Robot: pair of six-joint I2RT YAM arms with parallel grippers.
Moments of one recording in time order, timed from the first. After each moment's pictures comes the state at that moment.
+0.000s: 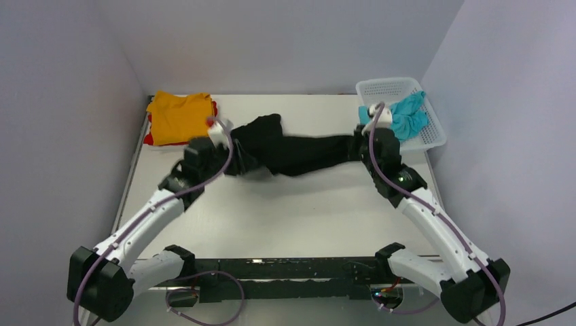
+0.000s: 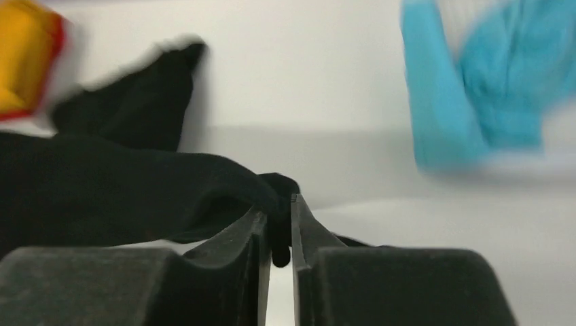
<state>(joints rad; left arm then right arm) -0.39 1.08 0.90 -0.12 0.24 -0.42 0.44 1.04 1.01 -0.23 0.26 0.25</state>
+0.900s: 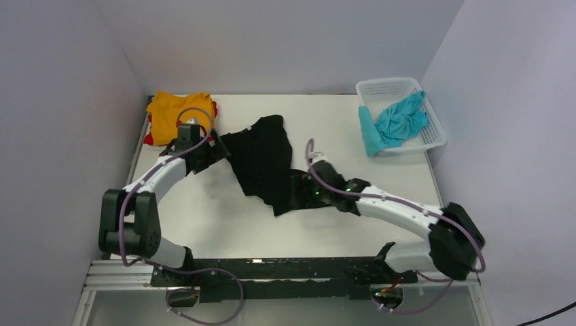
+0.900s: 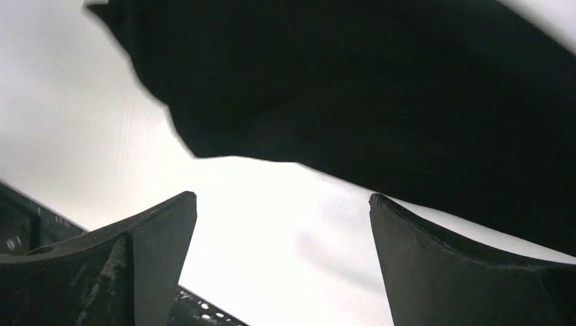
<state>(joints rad) -0.12 1.42 0.88 -0.26 0.05 -0.61 0.75 1.23 0.73 -0.31 0.07 0.57</state>
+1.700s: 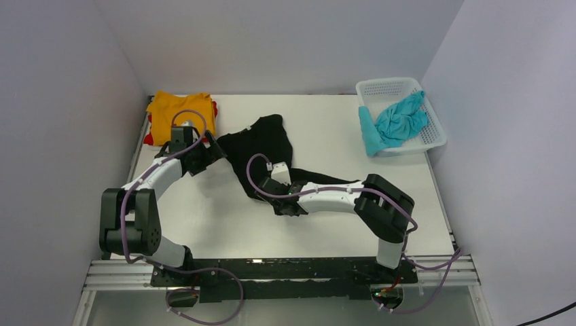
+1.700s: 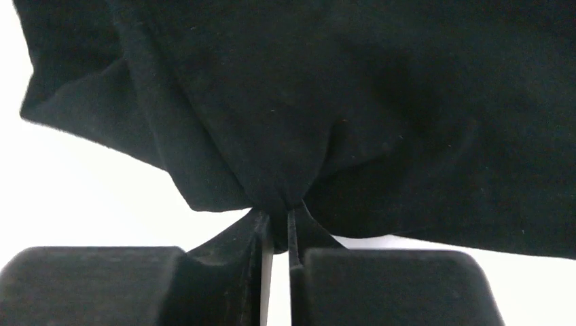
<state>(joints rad) -0.03 1.48 0.87 -0.21 0.15 -0.60 1.09 1.84 1.11 -0.40 0.42 0.71</state>
